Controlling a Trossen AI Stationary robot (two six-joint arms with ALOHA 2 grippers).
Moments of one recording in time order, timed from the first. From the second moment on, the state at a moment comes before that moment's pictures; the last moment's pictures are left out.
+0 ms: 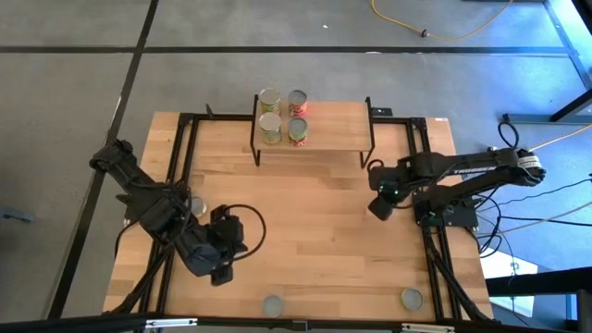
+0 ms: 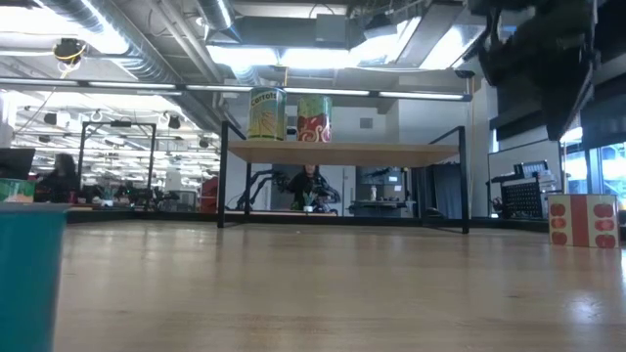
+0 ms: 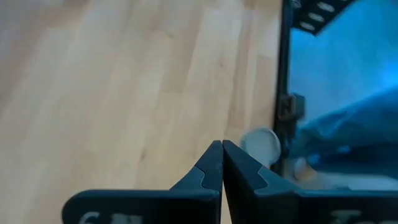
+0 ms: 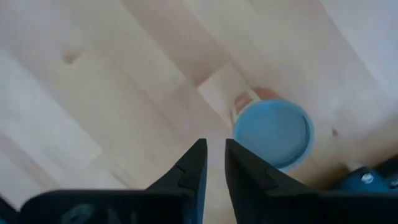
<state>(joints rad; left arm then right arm) -0.71 1.44 1.54 -1.03 -0.40 -0.86 0.04 1.15 0.91 -1.17 -0.05 0.78</state>
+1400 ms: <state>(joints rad) -0.66 1.44 1.54 -1.03 -0.44 -0.85 0.04 1.27 0.75 -1.03 0.00 0.81</state>
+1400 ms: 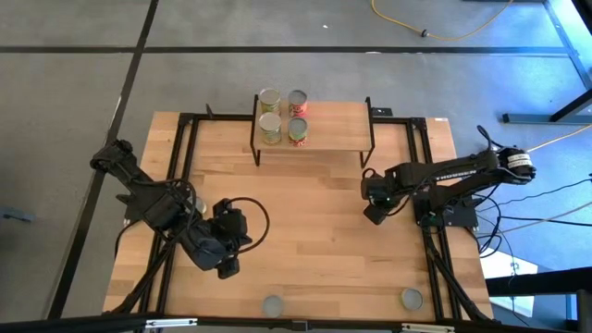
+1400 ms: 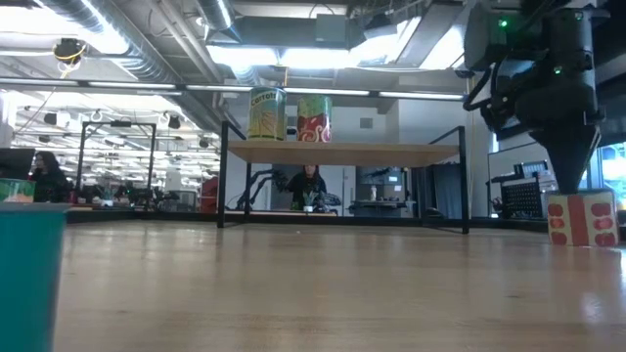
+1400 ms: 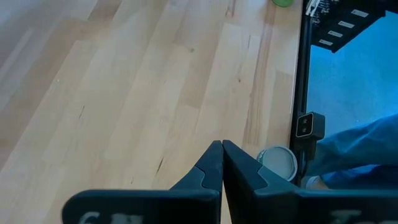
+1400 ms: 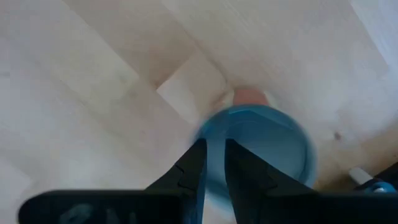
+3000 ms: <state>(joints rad) -0.66 1.44 1.54 -1.03 -0.44 -0.86 0.04 1.28 0.89 -1.01 -0.20 0.60</state>
